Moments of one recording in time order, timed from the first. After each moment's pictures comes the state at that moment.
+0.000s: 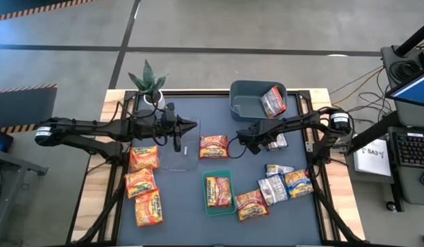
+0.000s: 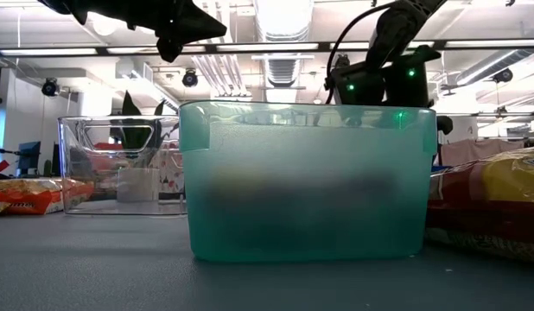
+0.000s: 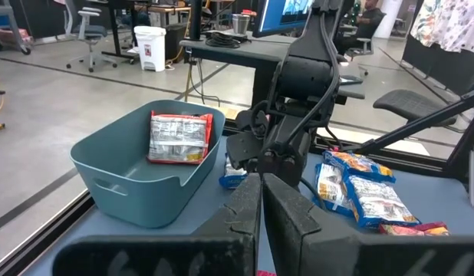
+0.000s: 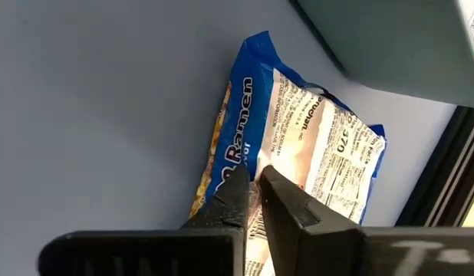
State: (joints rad) left arm 0.08 1.03 0.70 0.19 -0.15 -0.11; right arm -0.14 1.75 1.01 -1.02 0.38 0.79
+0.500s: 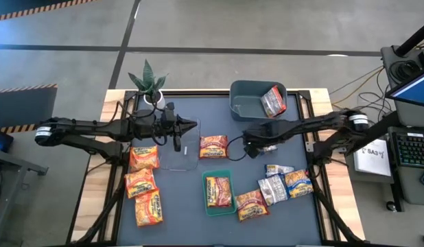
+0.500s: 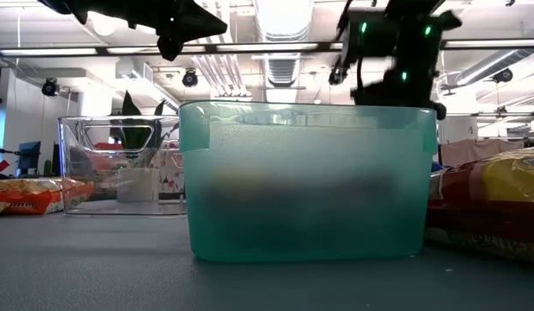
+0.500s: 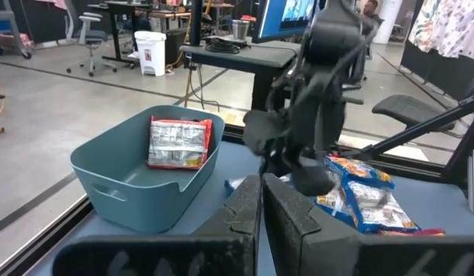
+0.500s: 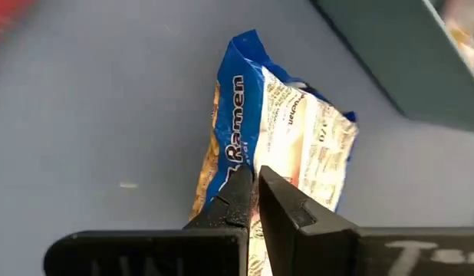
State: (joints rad) left arm 0.08 1.03 0.70 0.20 -0.15 -0.11; right arm -0.06 1.52 0.99 -0.88 0.30 0.72
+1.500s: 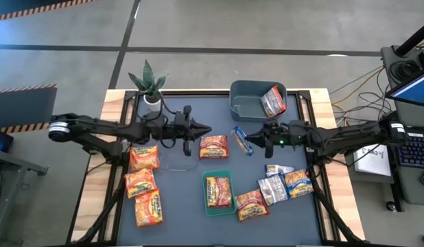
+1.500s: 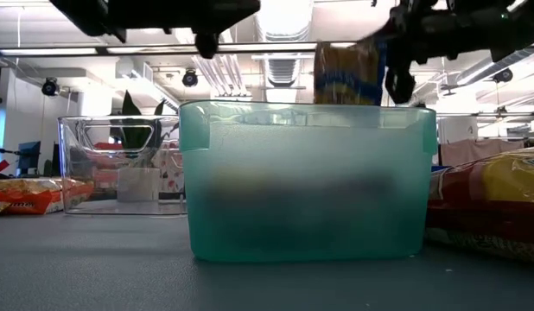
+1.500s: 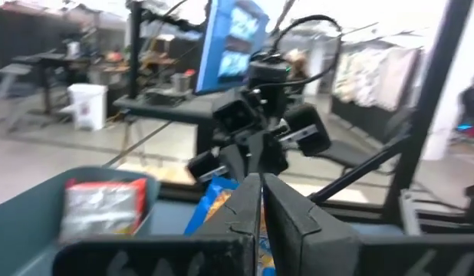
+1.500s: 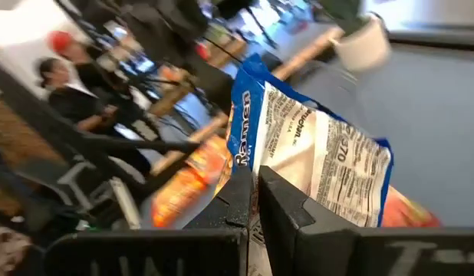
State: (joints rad) left arm 0.08 1.29 0.70 0.69 0.05 -0.11; right arm -0.05 0.95 0.41 0.47 -0.02 0.62
